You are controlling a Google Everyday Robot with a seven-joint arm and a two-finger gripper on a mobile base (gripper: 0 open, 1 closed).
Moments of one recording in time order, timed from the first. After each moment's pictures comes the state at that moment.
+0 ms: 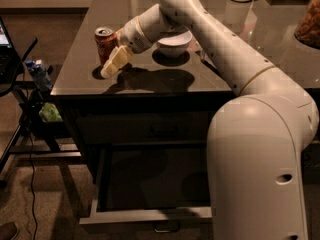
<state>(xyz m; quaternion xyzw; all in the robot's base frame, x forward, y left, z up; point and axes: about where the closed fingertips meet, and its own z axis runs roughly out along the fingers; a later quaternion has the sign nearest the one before) 0.708 0.136 0.874 -0.63 0.61 0.32 0.36</state>
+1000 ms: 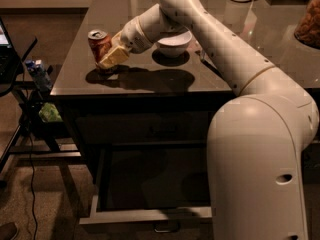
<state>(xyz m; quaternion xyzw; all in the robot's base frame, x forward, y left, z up) 0.708 0.136 0.874 -0.63 0.61 0.32 0.36</state>
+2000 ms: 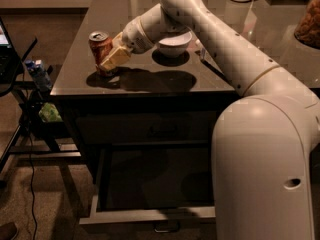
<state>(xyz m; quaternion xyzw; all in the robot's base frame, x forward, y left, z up) 0.702 0.135 0.878 -0.63 0.61 0.32 0.36</state>
